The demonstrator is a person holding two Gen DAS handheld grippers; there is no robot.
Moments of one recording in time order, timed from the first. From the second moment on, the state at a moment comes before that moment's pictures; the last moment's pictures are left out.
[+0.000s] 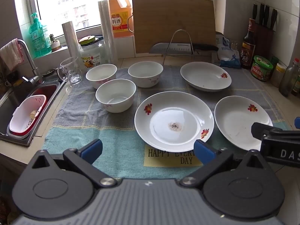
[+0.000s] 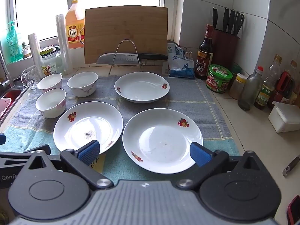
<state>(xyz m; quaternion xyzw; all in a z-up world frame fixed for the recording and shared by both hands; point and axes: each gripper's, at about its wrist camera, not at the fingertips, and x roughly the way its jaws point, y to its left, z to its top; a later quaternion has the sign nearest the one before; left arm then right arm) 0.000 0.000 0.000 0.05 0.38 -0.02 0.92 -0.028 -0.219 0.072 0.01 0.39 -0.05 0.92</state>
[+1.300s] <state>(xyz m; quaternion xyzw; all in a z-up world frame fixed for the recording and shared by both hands) 0.001 0.000 0.004 0.05 0.38 -0.02 0.92 -0.028 -0.218 0.067 0.01 0.39 -0.05 0.92</state>
